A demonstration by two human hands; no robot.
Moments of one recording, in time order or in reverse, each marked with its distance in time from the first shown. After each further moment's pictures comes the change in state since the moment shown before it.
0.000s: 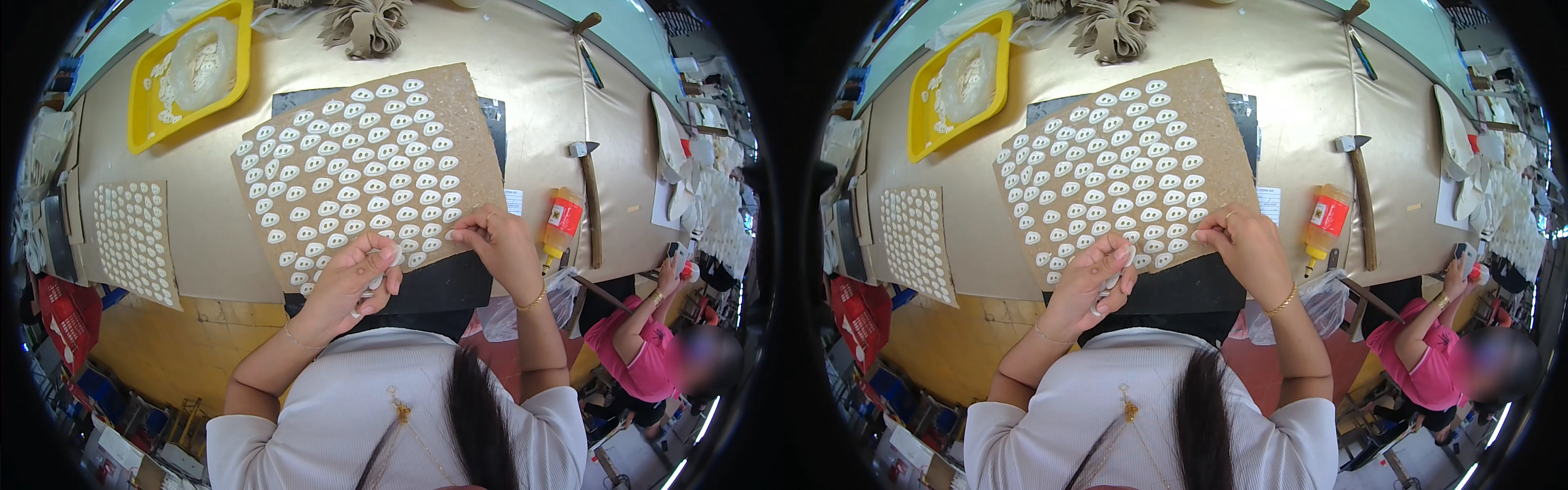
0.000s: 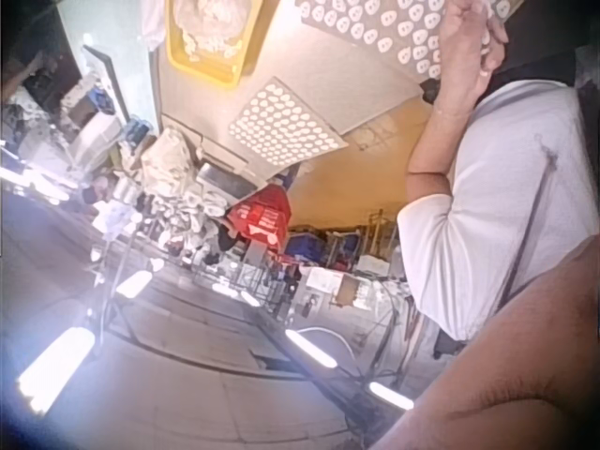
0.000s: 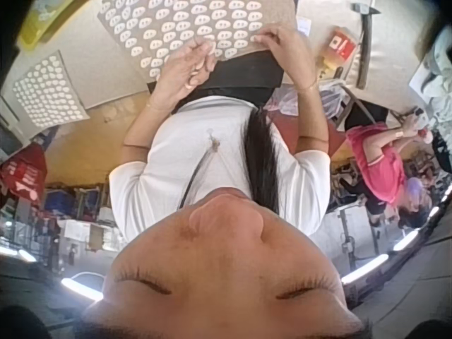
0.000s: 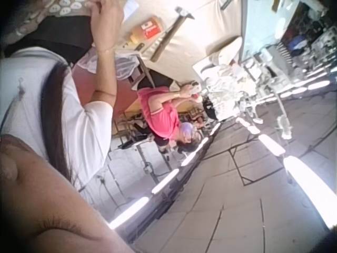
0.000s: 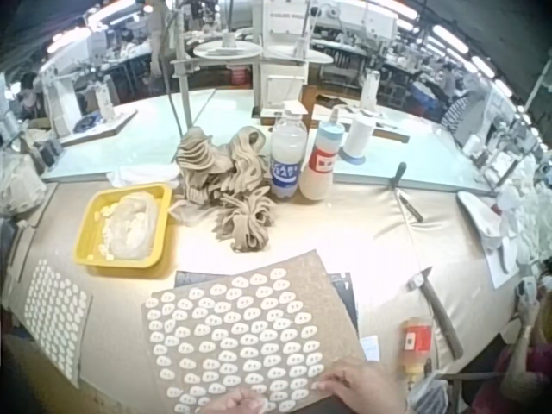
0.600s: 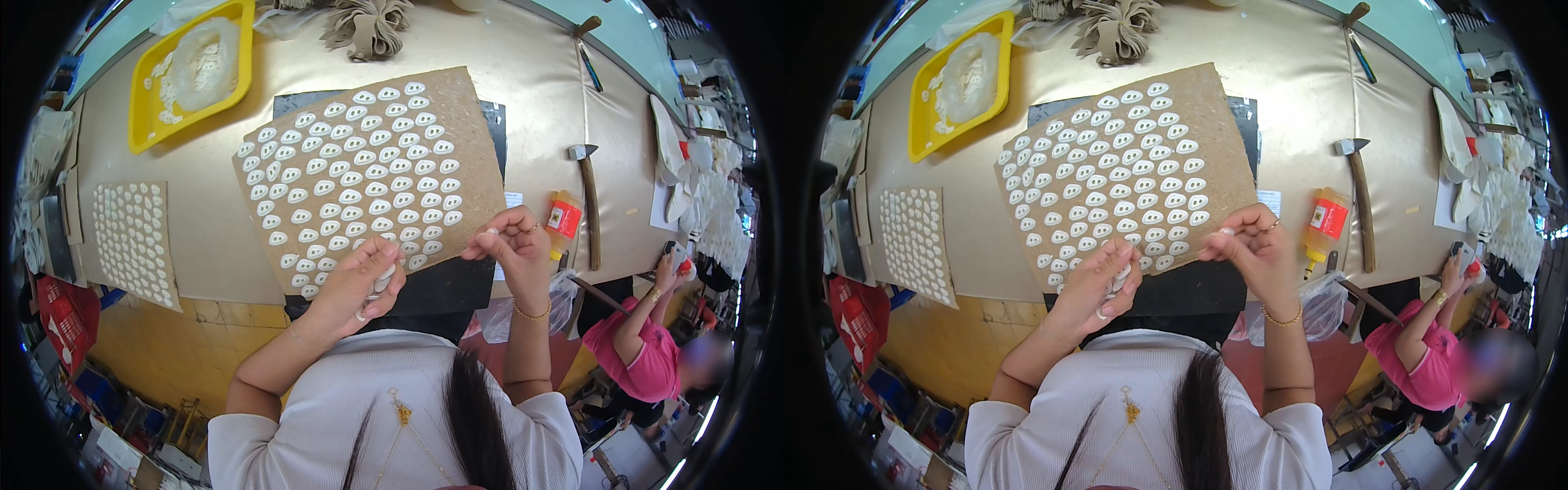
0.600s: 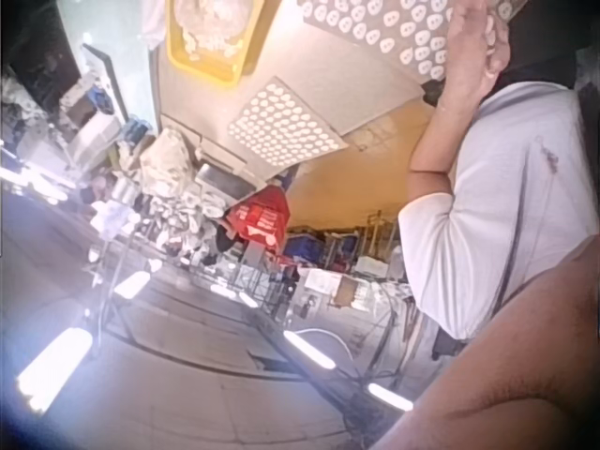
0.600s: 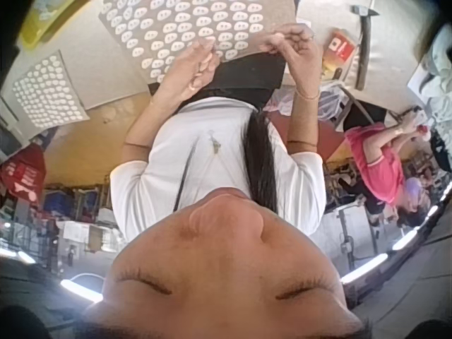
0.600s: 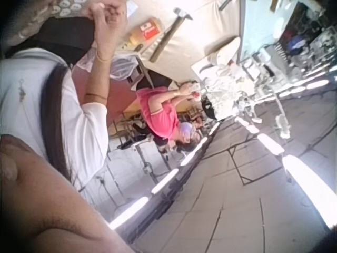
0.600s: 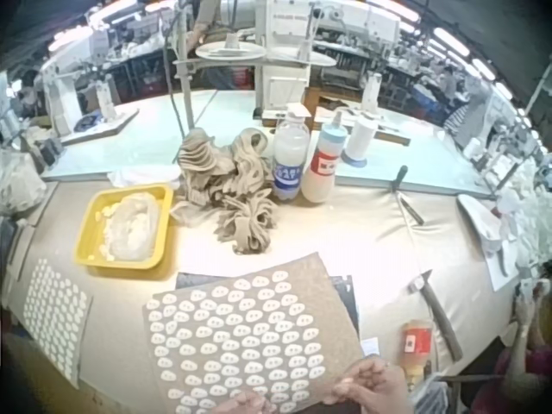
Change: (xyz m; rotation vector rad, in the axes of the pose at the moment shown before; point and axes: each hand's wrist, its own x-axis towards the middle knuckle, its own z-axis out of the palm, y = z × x) left_hand 0.002 -0.004 0.000 -0.066 0.003 -0.053; right_hand -0.019 0.004 -0.003 0.996 0.033 0.050
